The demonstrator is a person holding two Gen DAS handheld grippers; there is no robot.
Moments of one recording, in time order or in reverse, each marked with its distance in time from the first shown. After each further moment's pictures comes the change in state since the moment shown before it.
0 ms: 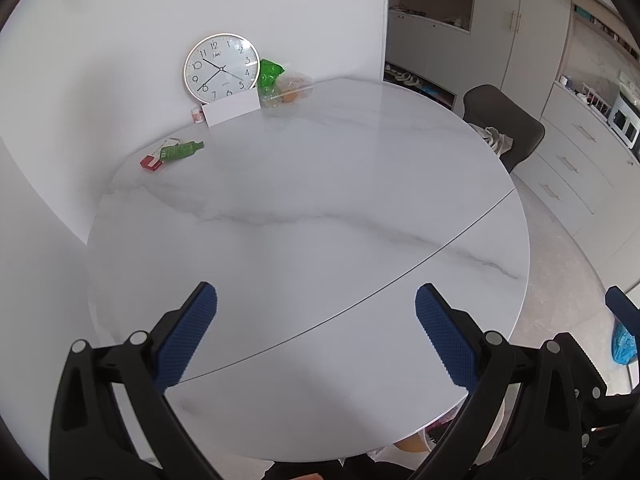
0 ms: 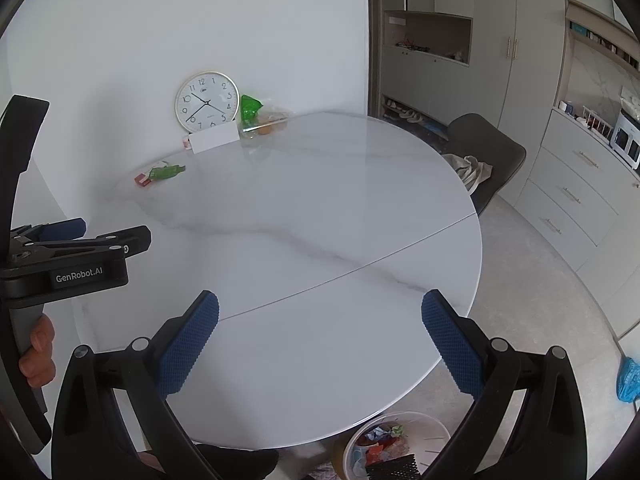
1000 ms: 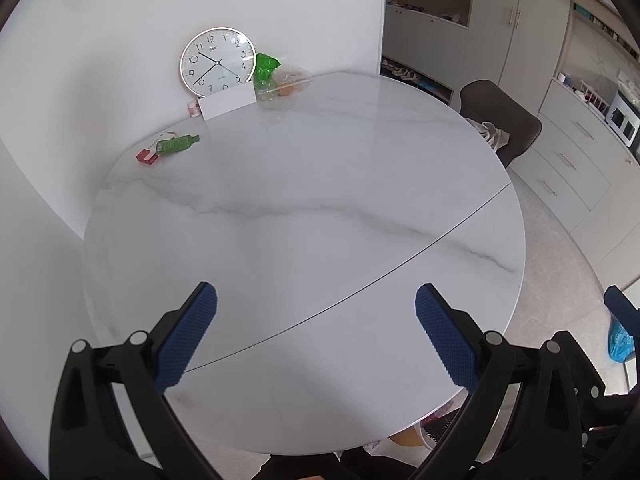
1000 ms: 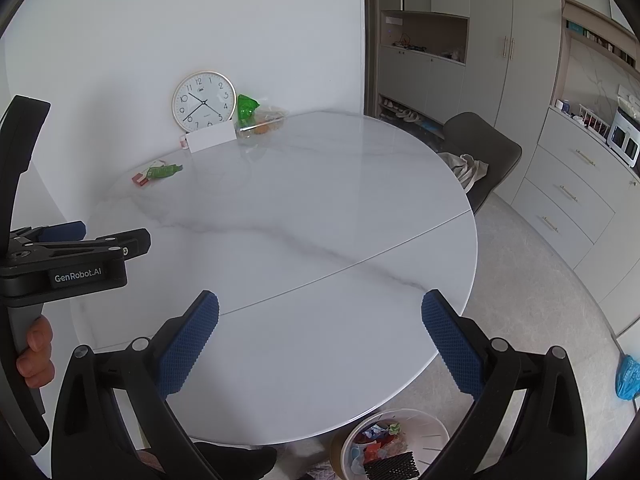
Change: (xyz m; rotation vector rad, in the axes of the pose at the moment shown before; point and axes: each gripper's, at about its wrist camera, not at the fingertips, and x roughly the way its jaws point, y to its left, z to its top) left arm -0.001 -0.003 -0.006 0.001 0.020 -0.011; right arm -0.003 -0.006 -0.004 0.003 0.001 -0.004
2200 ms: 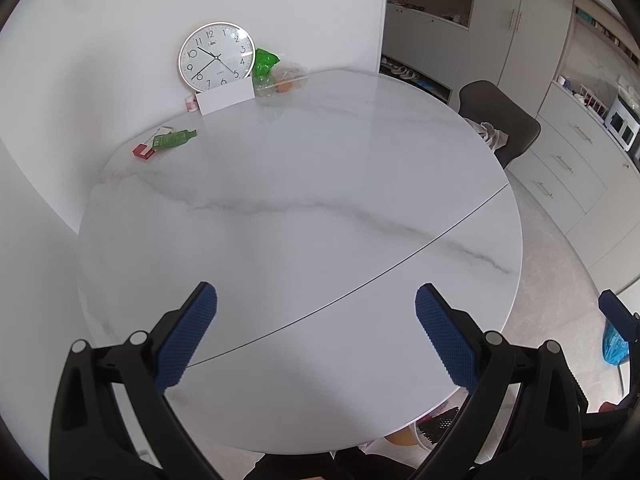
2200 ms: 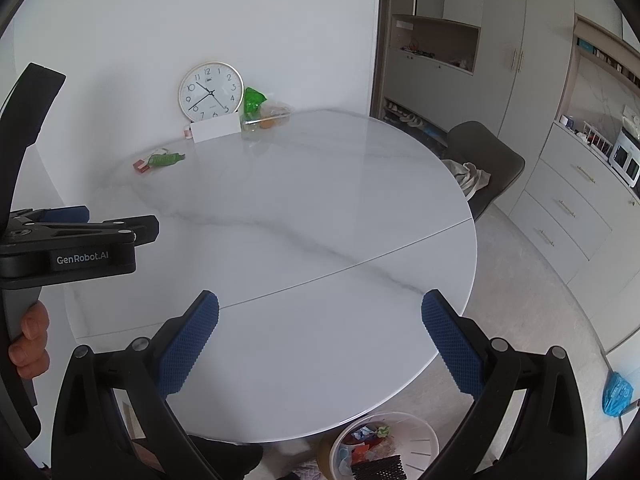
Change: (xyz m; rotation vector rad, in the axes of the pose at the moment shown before) left arm 0.001 0.003 -0.001 -0.020 0.011 -0.013; right arm 0.003 0.008 -0.003 -0.068 0.003 -0.013
